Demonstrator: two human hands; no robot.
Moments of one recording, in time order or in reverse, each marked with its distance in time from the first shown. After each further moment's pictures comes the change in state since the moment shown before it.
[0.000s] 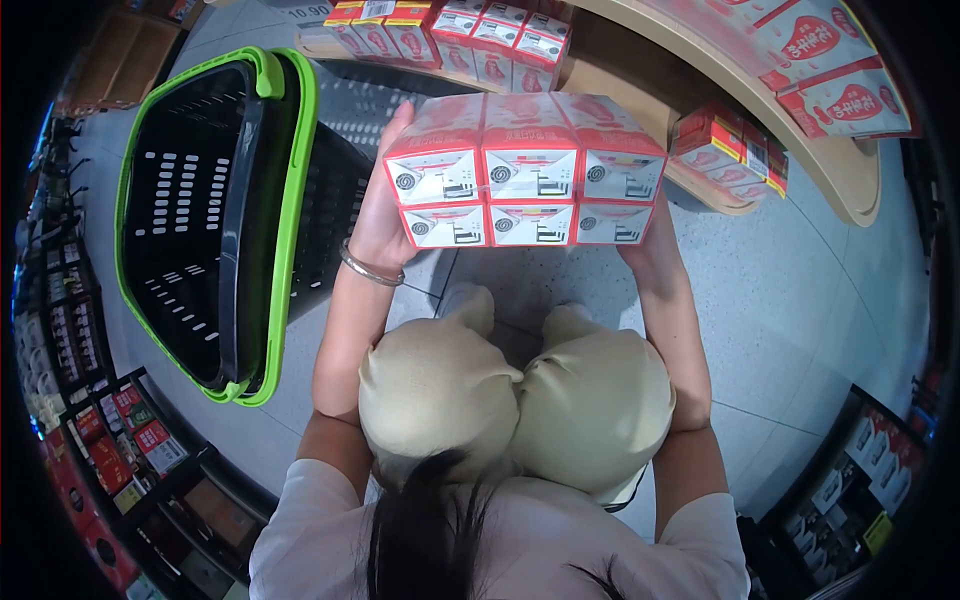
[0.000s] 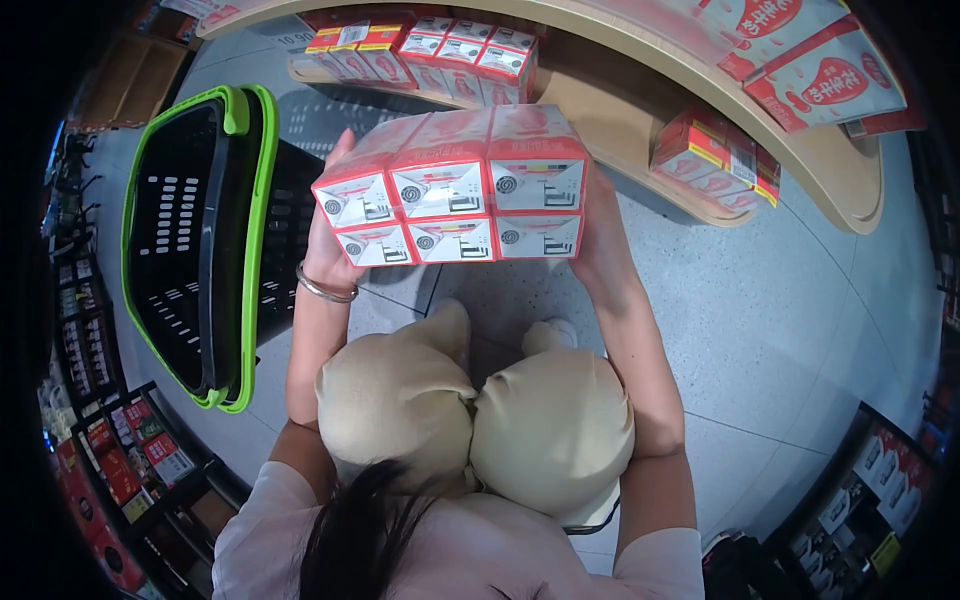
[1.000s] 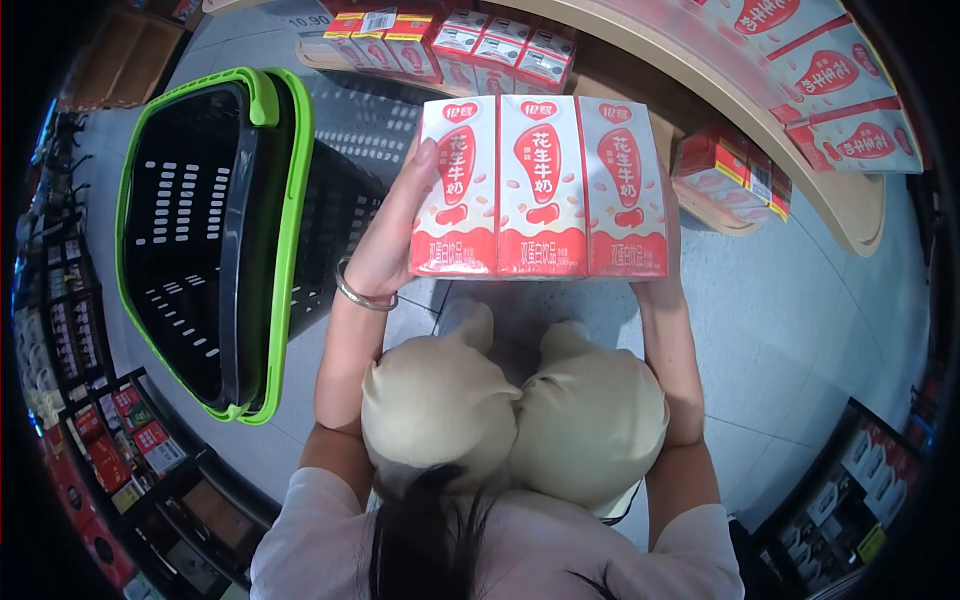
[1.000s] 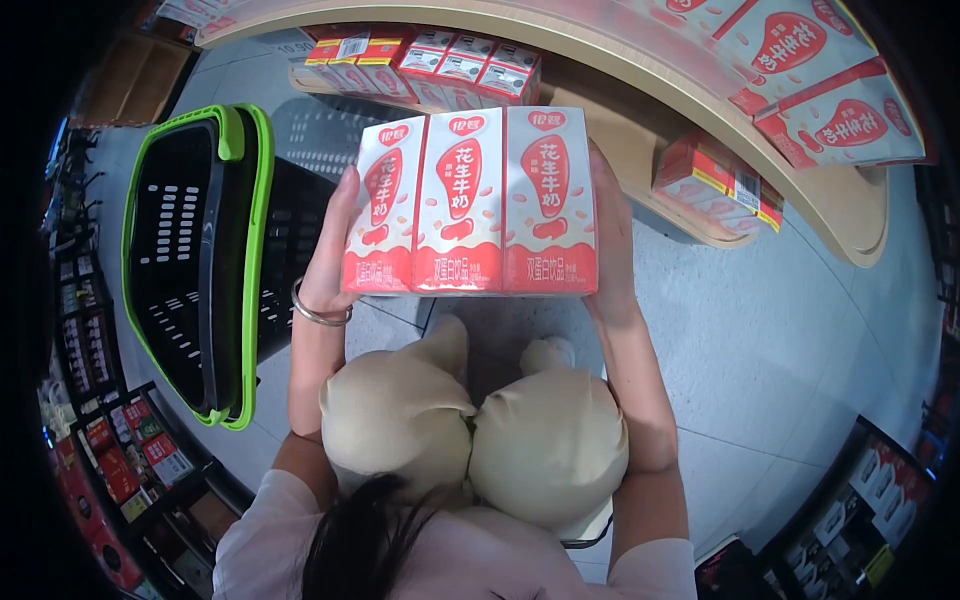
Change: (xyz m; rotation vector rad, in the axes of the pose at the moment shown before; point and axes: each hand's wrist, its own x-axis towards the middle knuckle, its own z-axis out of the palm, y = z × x) left_hand 0.005 -0.003 0.028 0.482 0.212 0.024; right_hand 0.012 -0.003 -0.004 -0.062 -0.020 -0.165
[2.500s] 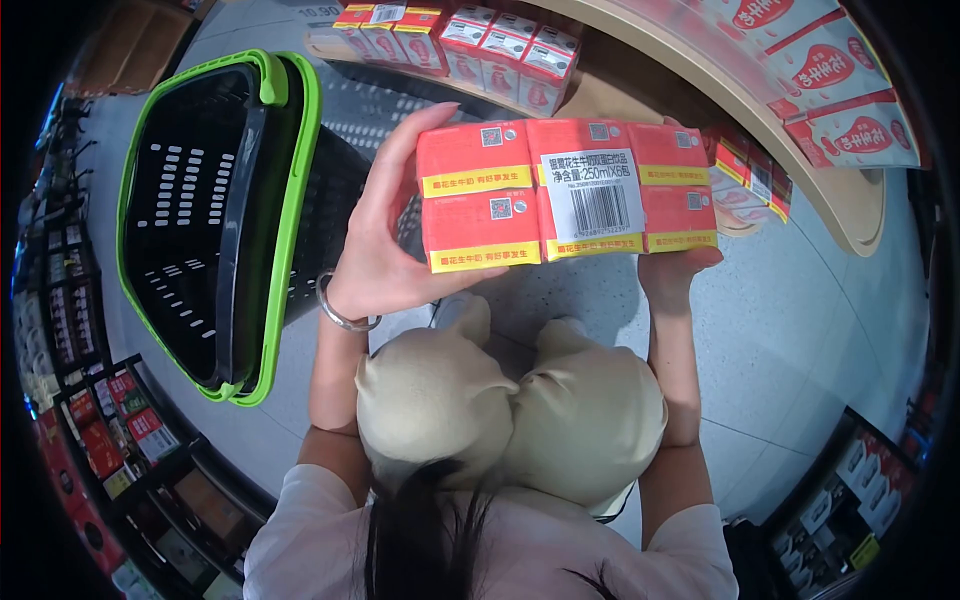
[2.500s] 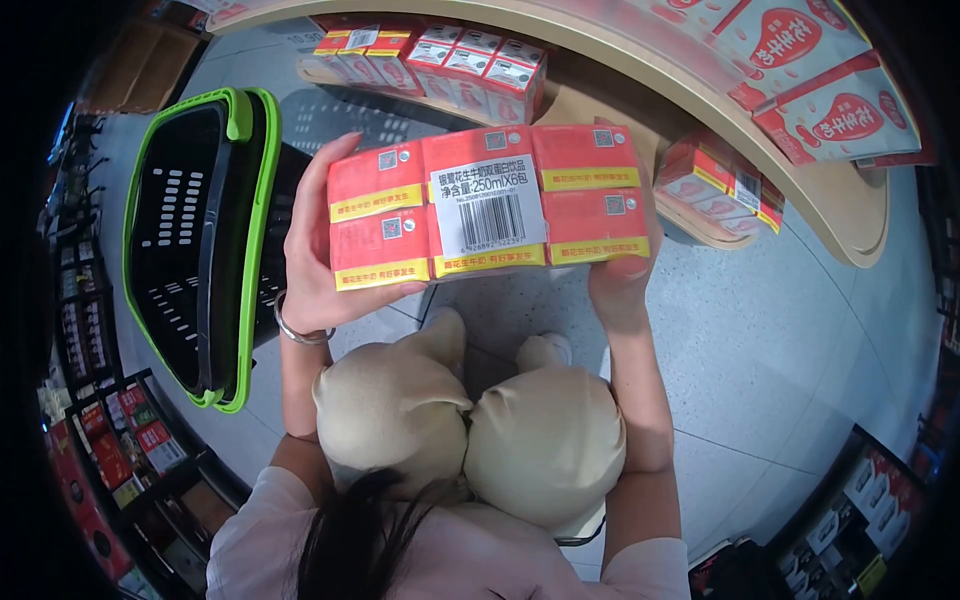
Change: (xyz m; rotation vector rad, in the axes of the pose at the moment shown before) left_hand -0.029 0.004 0.010 1.055 0.010 0.628; right_hand -0.014 -0.004 -0.016 -0.428 0.082 -0.349
